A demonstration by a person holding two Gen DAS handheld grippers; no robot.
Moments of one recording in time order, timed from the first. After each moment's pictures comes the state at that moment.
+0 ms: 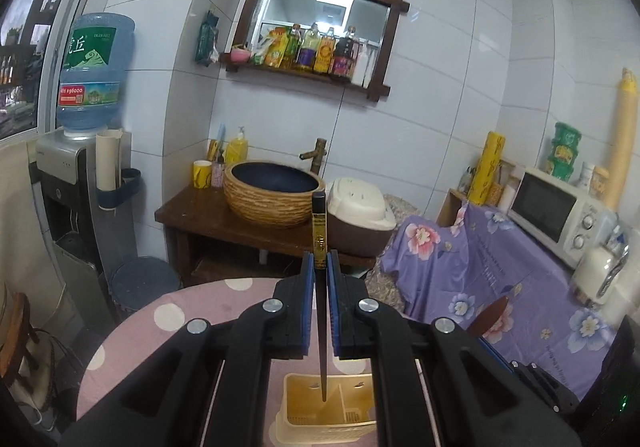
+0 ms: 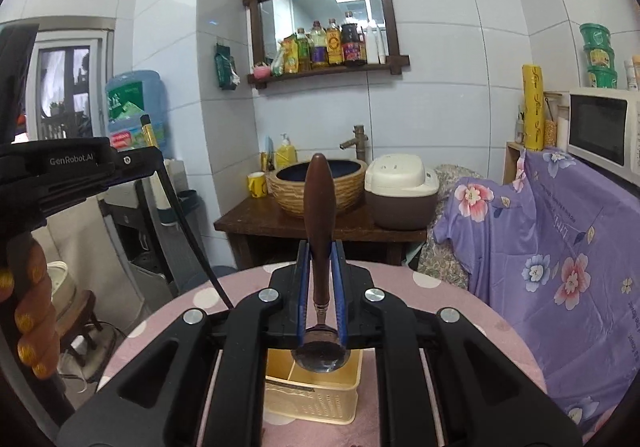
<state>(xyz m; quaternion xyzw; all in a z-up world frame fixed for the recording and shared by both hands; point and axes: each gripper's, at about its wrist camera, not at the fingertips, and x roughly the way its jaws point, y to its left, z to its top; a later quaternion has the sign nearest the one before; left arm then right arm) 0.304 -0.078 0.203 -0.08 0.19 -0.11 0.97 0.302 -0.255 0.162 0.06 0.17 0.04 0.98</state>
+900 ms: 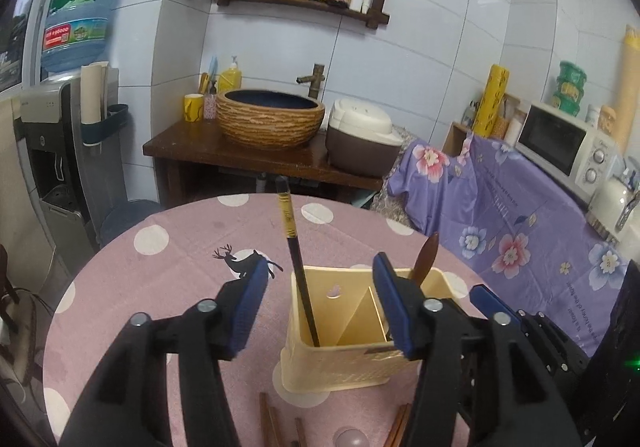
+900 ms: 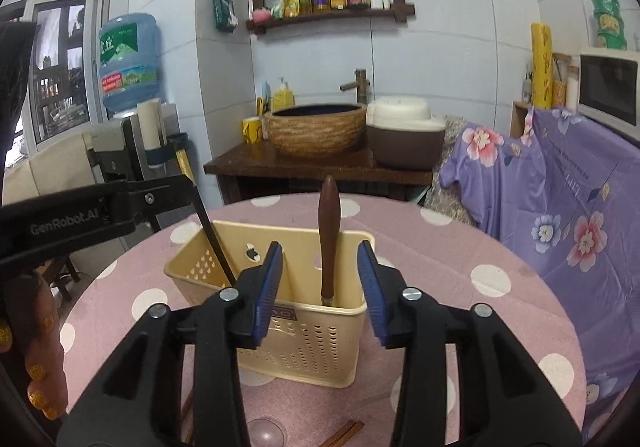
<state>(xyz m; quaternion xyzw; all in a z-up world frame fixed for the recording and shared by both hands) 0.303 -0.072 0.096 -0.07 0.27 -0.13 0.95 0.298 -0.246 0.064 0.02 0.21 0.05 0.98</state>
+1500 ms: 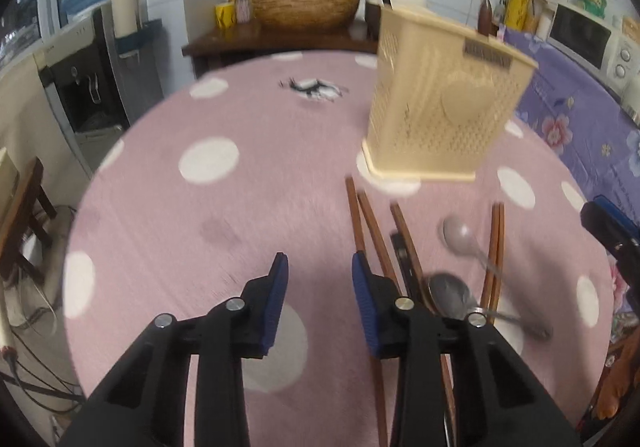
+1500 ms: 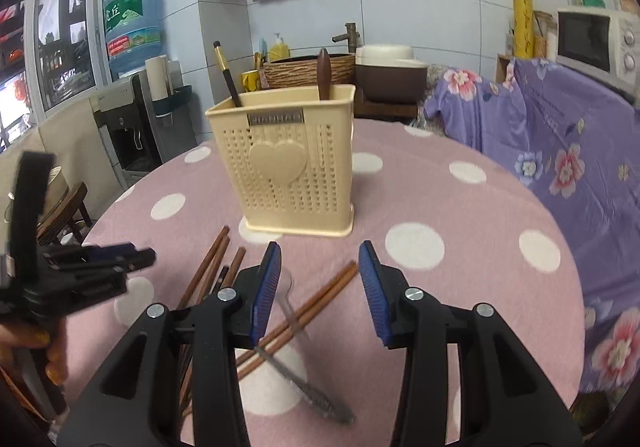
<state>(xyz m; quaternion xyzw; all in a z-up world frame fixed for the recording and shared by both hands) 0.221 -0.030 -0.040 0.01 0.43 -0.09 0.90 0.177 -0.252 0.000 0.05 0.30 0.04 0.95</state>
